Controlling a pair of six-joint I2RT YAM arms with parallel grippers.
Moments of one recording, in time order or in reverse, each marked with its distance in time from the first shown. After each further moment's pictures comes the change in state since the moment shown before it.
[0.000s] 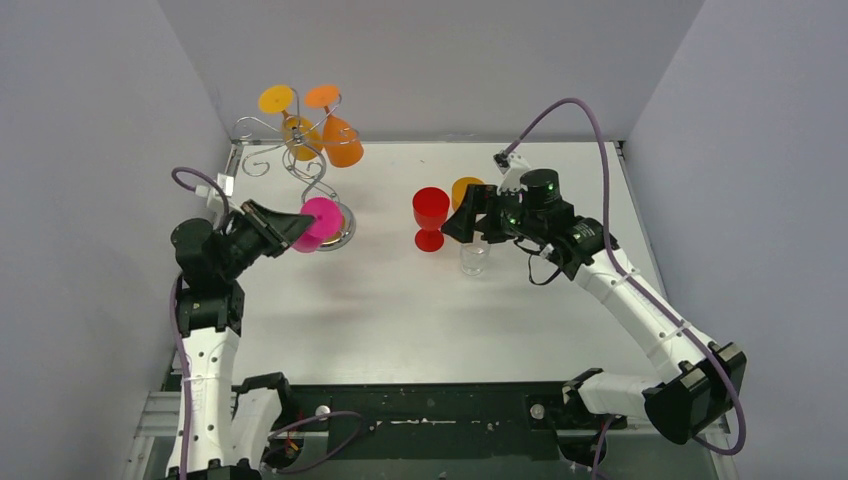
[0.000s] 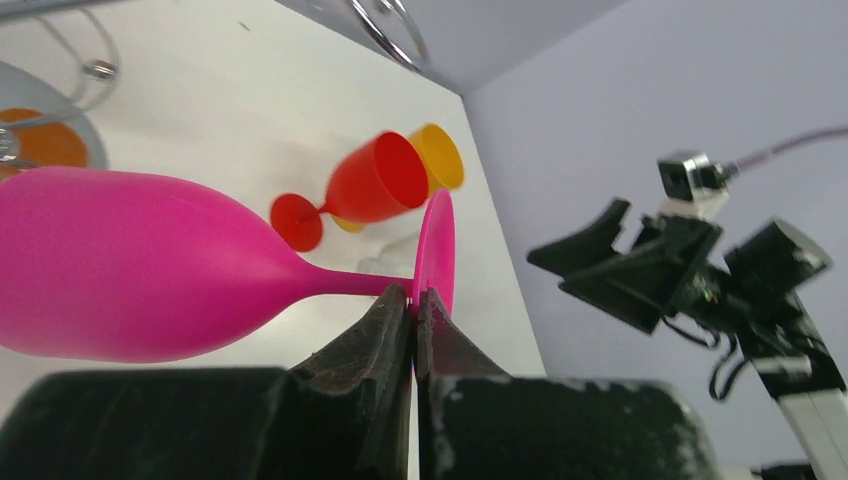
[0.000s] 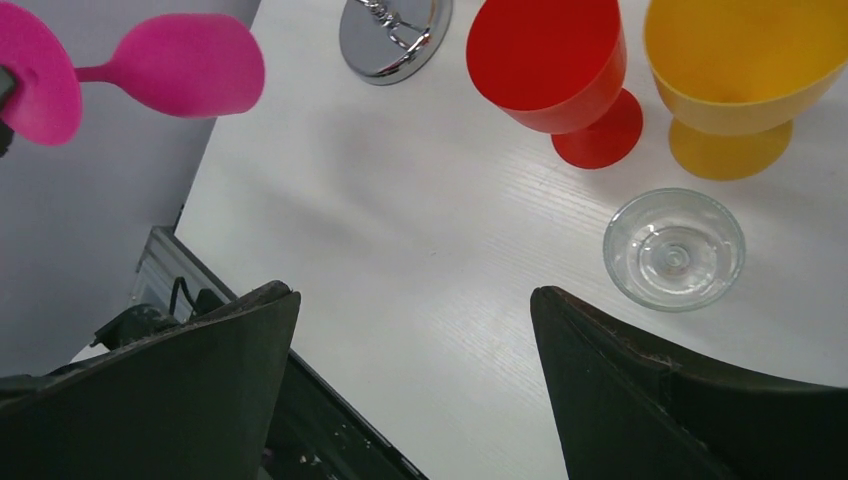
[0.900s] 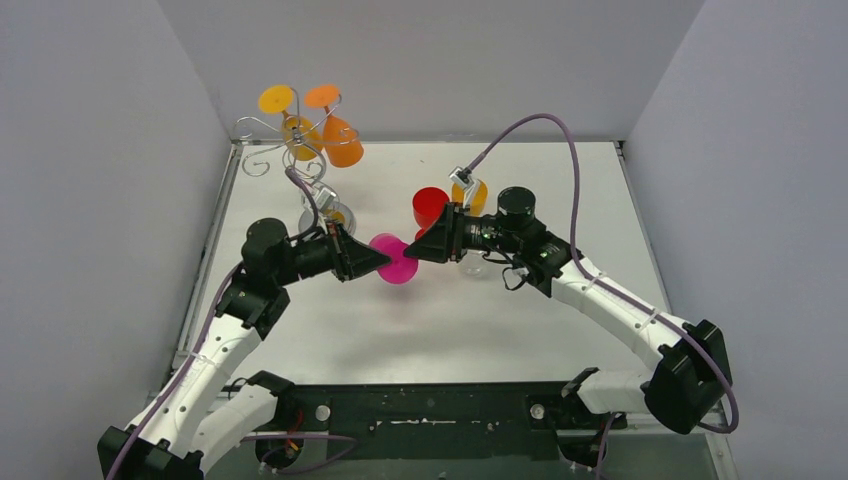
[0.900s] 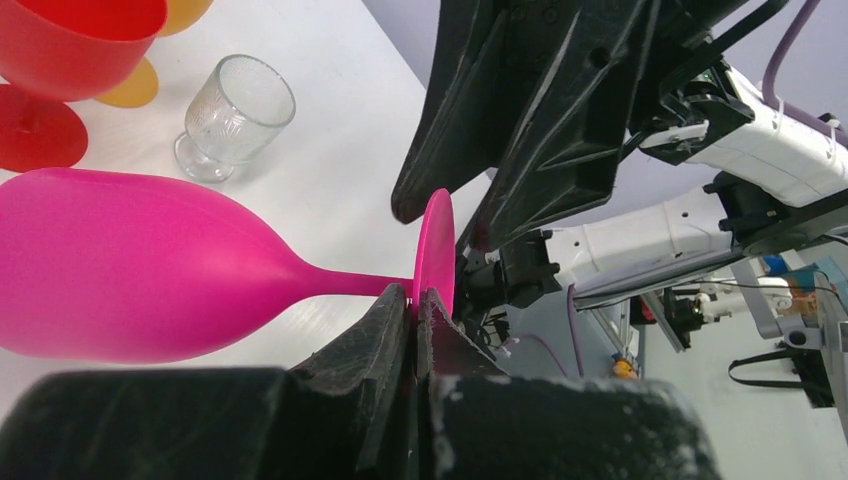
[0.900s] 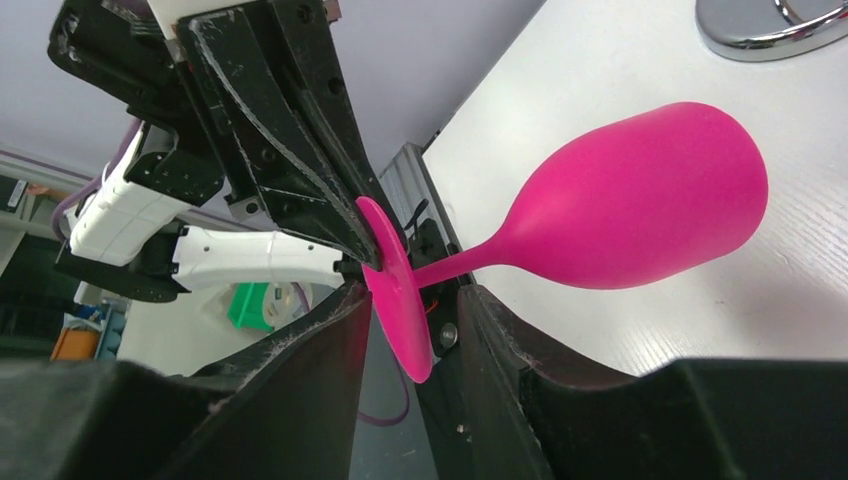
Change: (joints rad) left arm -0.575 0.068 -0.089 0.179 0.058 0.100; right arm 0.143 0.038 -0.198 0.584 -0.410 0.299
